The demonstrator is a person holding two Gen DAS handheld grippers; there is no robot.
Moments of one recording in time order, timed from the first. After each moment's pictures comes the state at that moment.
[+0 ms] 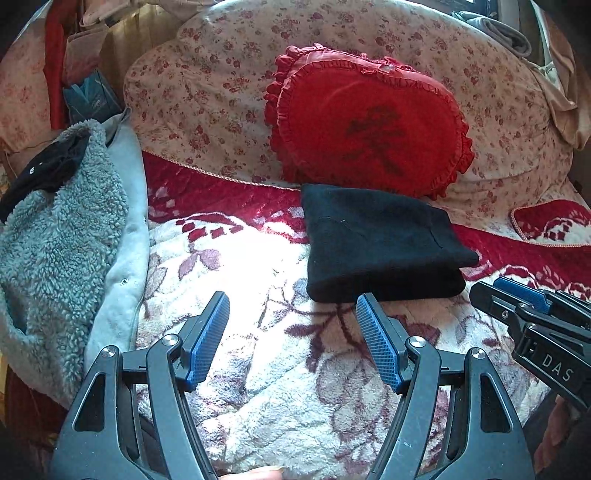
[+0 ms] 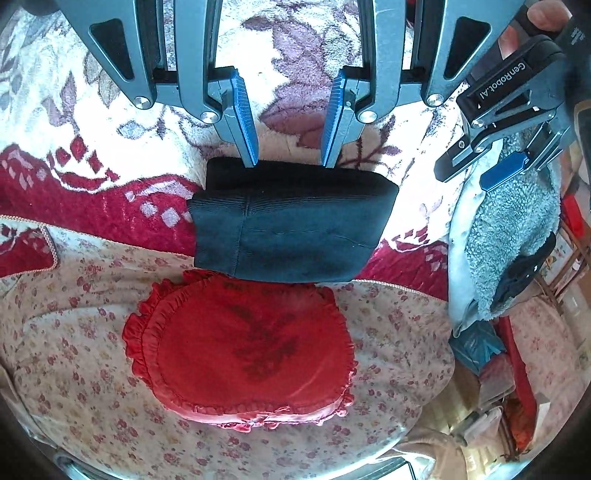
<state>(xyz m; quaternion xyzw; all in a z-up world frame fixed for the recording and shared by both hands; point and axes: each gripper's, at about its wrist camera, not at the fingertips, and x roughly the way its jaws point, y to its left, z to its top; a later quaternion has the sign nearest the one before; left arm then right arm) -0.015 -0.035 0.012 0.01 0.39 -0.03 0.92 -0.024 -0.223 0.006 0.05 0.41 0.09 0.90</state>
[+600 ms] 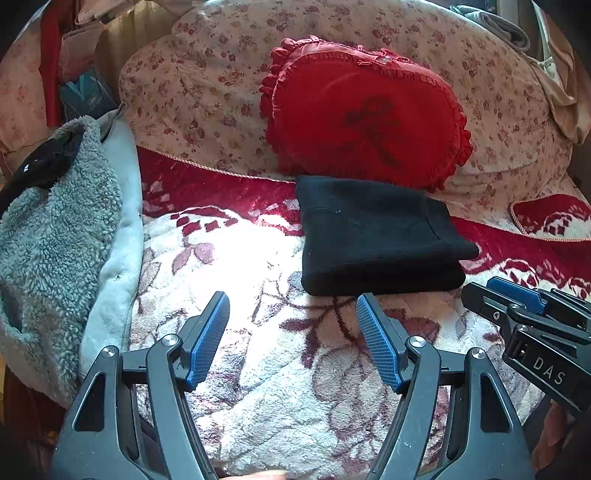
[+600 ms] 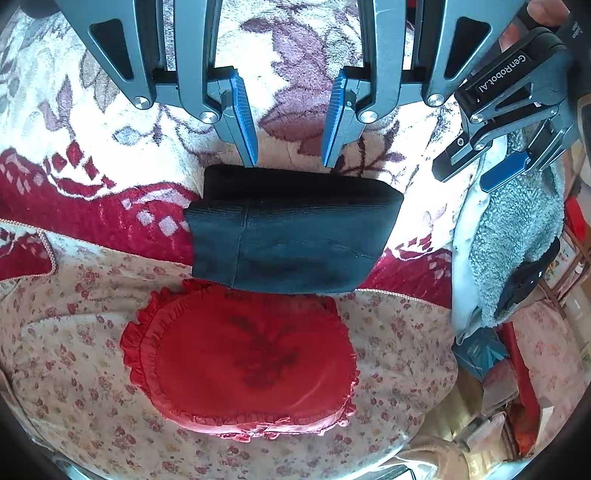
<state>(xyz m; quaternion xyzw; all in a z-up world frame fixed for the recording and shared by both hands) -0.012 -0.039 0.005 0.02 0.40 -0.03 0.92 -0.021 -0.220 -0.001 0.05 0.43 0.09 0.90</state>
